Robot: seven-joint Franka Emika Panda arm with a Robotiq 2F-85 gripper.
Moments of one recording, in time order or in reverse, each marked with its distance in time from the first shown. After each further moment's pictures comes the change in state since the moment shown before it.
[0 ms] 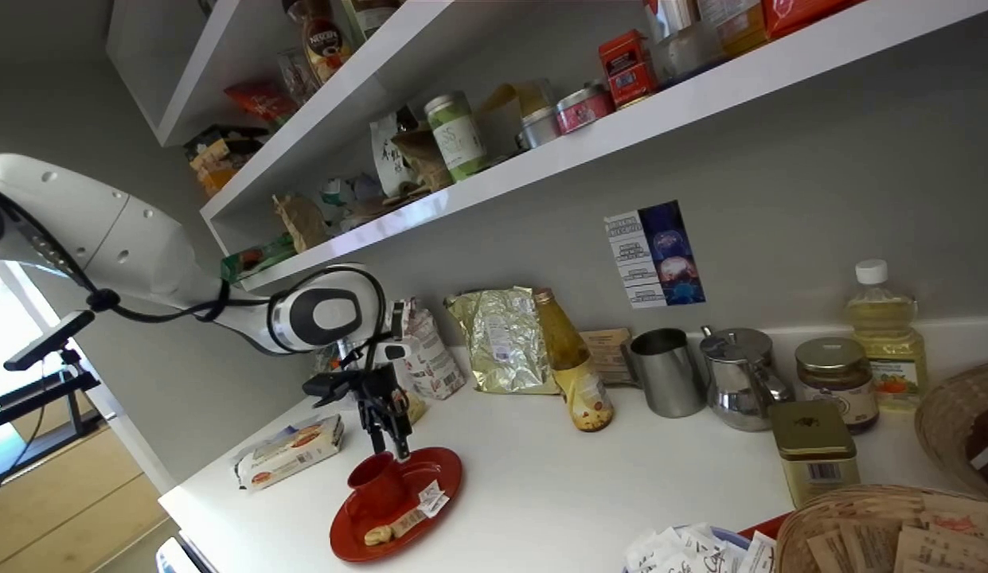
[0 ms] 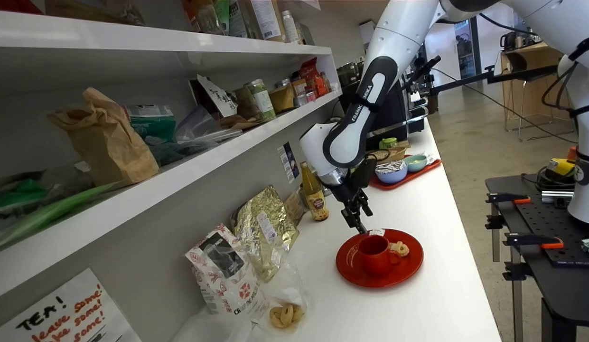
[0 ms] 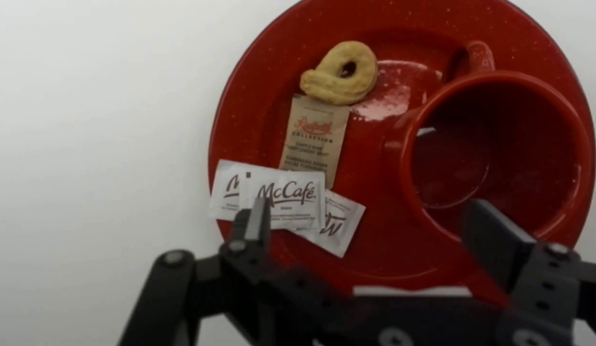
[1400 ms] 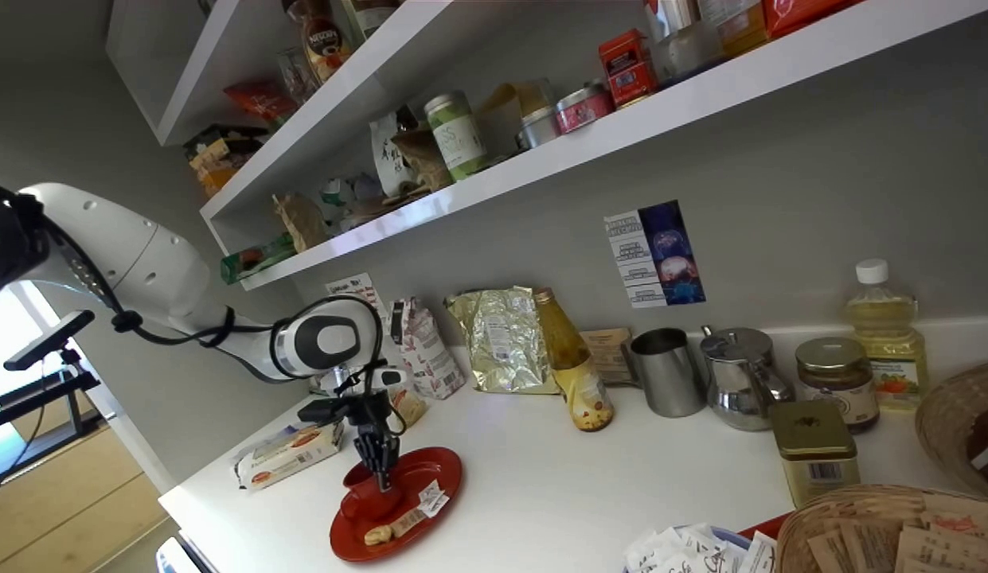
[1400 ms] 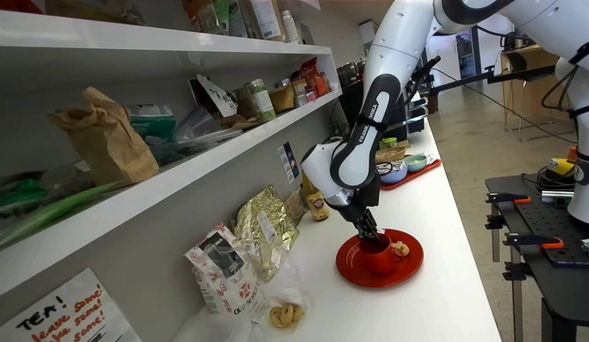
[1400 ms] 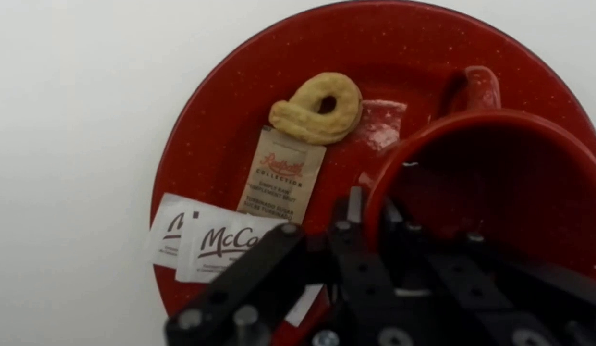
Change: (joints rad) arm 0.056 0.089 0.010 0.012 -0.048 0.000 -0.001
